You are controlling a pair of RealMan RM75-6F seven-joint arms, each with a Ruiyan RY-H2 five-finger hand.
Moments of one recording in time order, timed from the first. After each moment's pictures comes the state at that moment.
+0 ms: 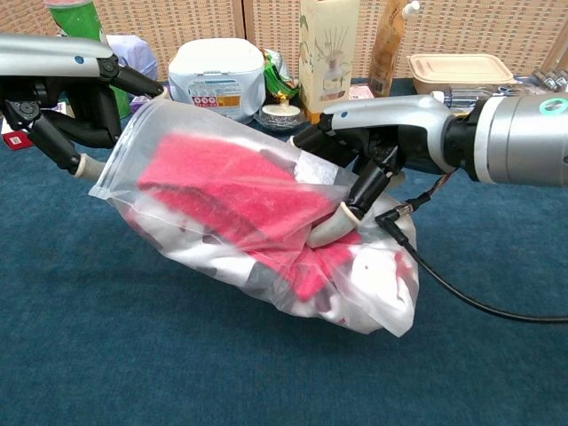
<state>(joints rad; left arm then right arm) -0.69 -1.08 -0.11 -1.89 1.47 0.80 -0.19 0.84 -1.38 0.21 -1.77 -1.24 0.65 0.31</state>
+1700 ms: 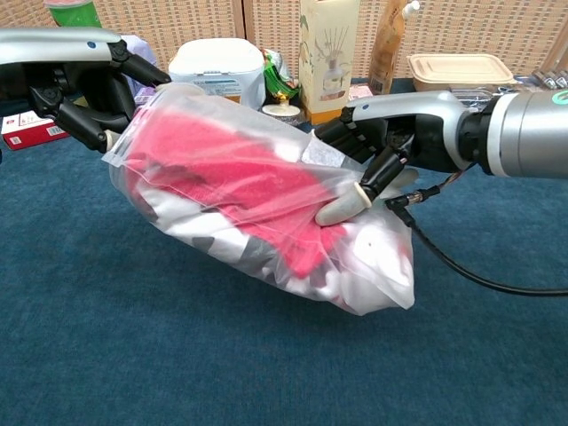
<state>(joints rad) -0.70 -1.16 -0.11 -1.82 1.42 0.87 -0.31 0.82 -1.36 0.21 -1.72 -1.22 0.61 0.47</state>
